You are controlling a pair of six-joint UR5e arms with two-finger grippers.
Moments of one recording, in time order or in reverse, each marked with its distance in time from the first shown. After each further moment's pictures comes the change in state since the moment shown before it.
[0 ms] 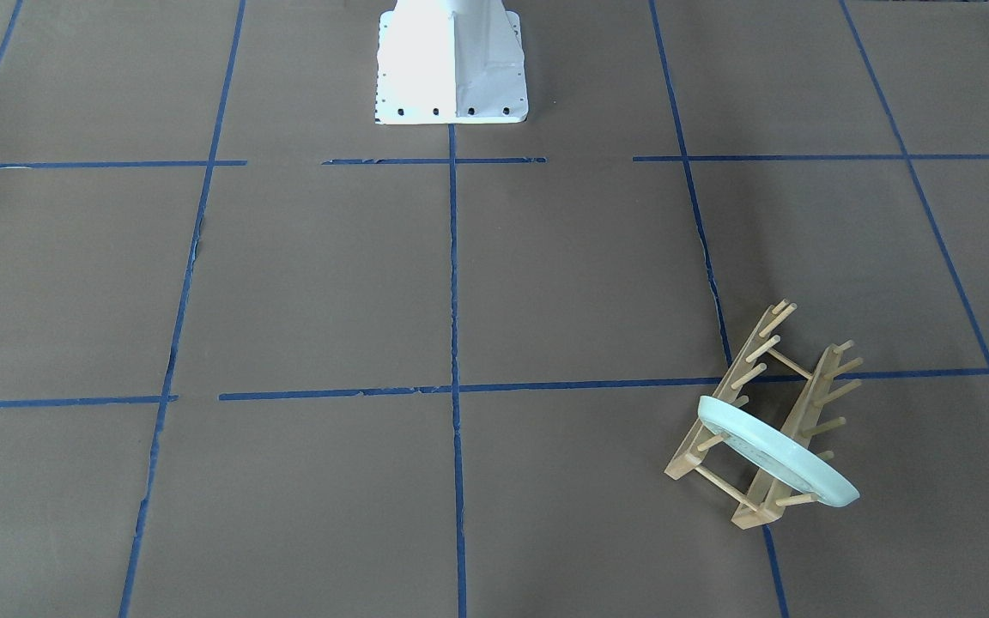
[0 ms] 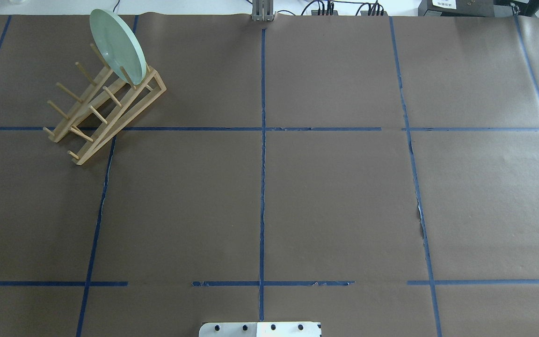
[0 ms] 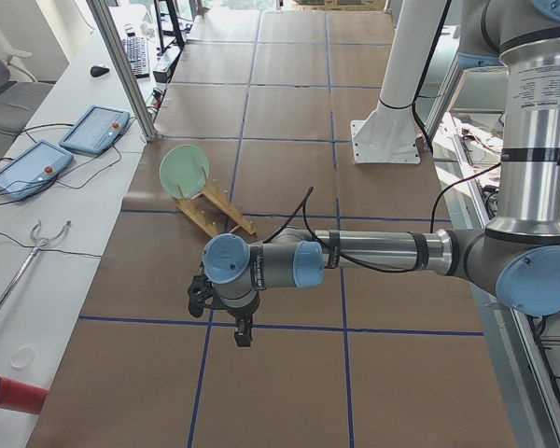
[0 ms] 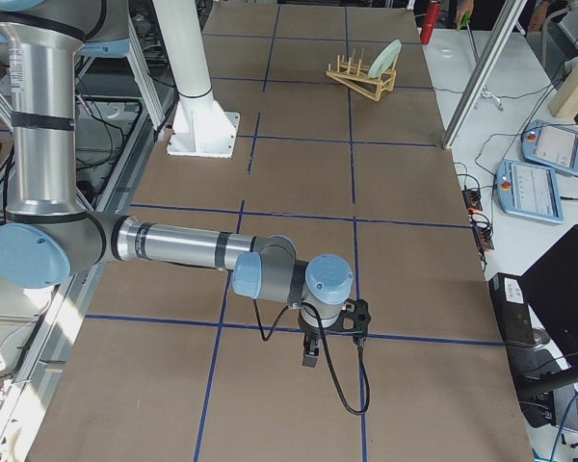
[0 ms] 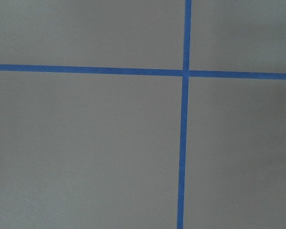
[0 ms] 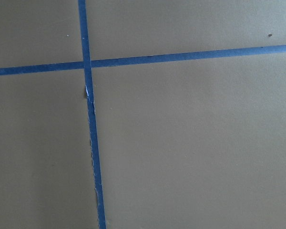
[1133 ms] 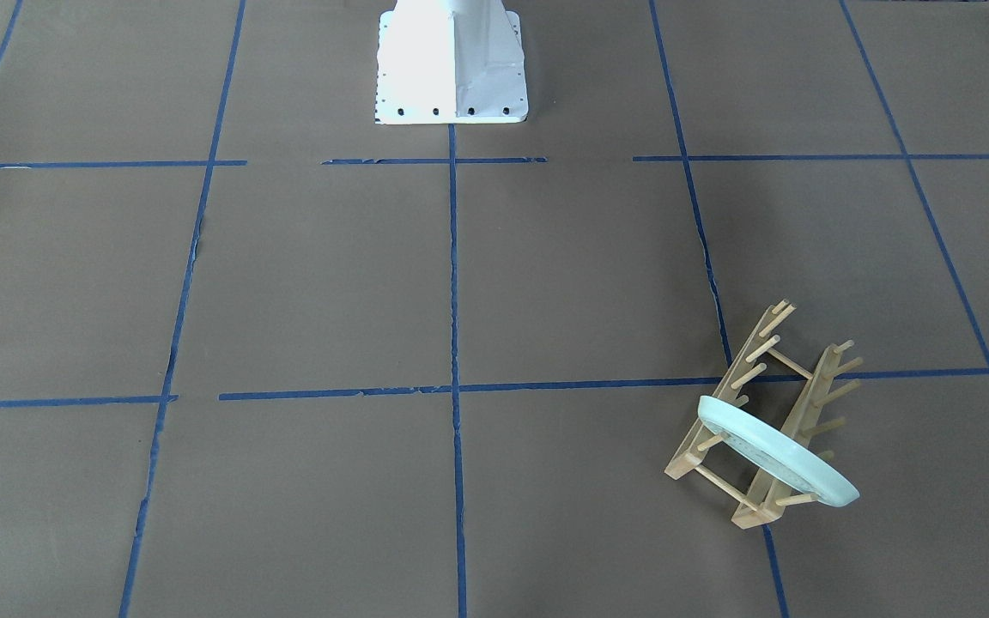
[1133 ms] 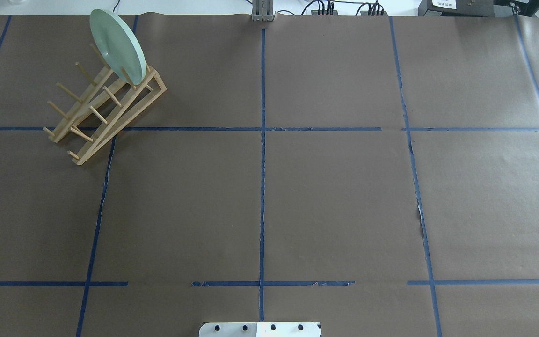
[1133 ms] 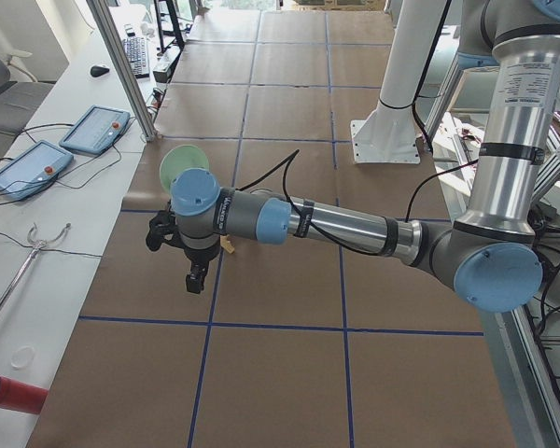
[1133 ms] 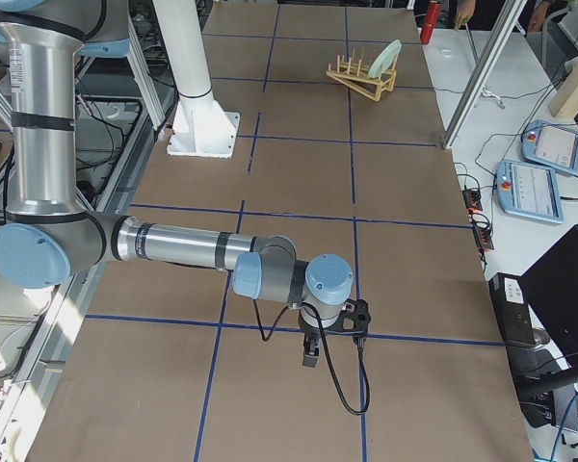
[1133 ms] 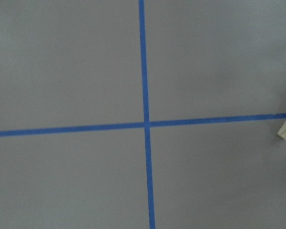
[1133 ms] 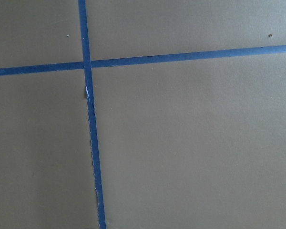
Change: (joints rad) left arm 0.025 -0.189 -0.042 -0.112 -0.034 -0.121; right arm 0.000 0.000 0.000 0.000 0.000 0.000
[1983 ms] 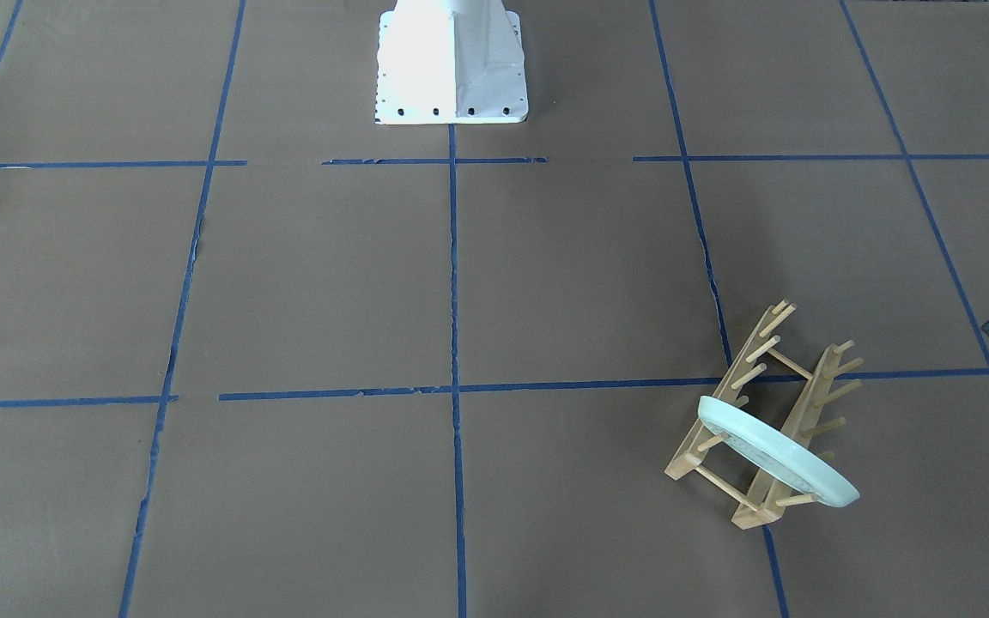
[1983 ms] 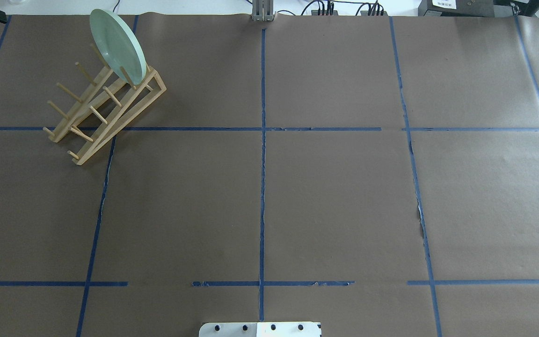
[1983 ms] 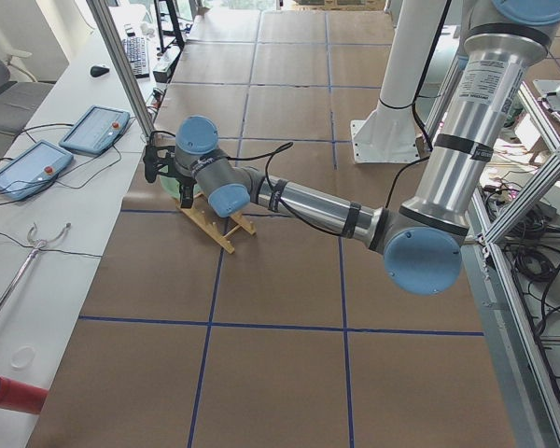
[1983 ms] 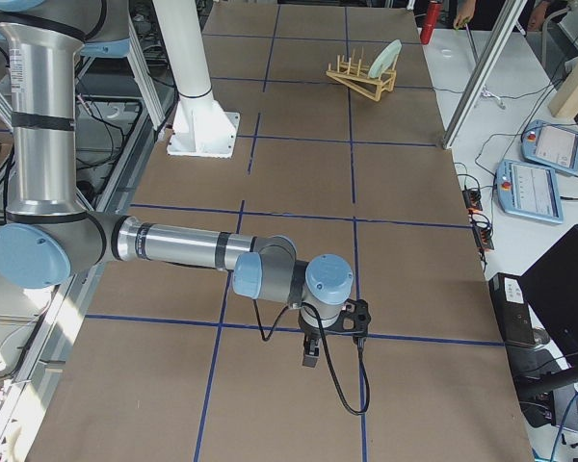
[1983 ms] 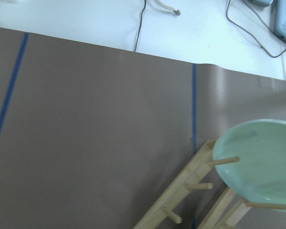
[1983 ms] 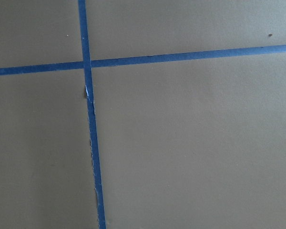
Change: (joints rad) left arm 0.253 -0.134 0.107 -0.784 0.039 -1.105; right arm 0.000 0.000 0.000 0.000 0.000 0.000
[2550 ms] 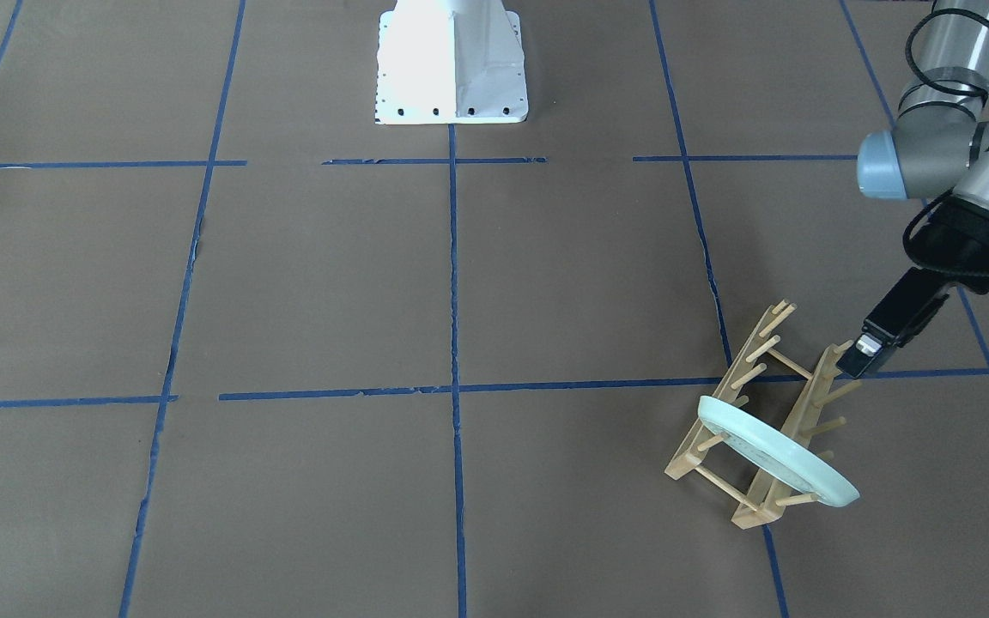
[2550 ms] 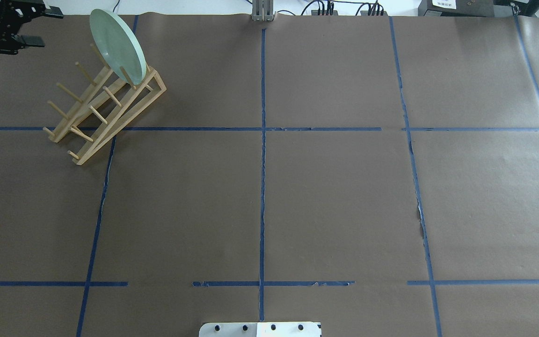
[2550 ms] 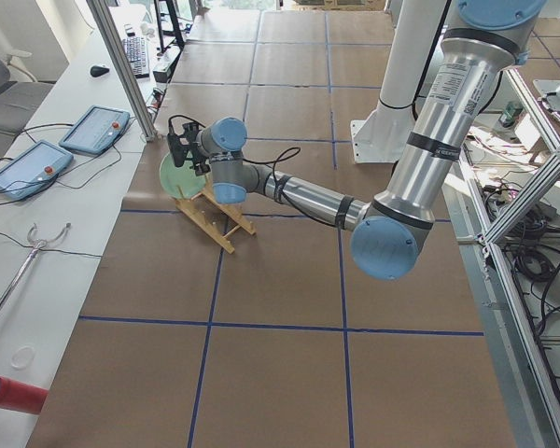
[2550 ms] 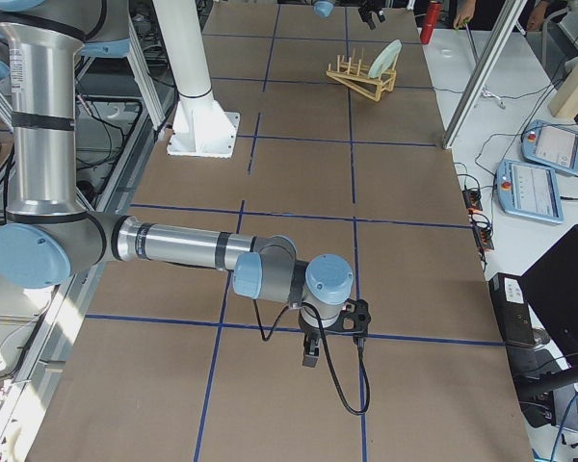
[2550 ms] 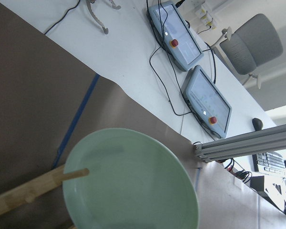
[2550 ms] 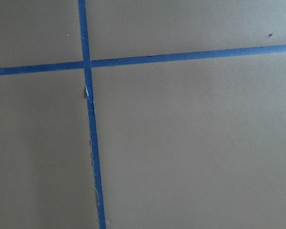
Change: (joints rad) left arm 0.234 -0.073 0.043 -0.379 0.373 -0.627; right arm 0.000 0.000 0.000 0.000 0.000 0.000
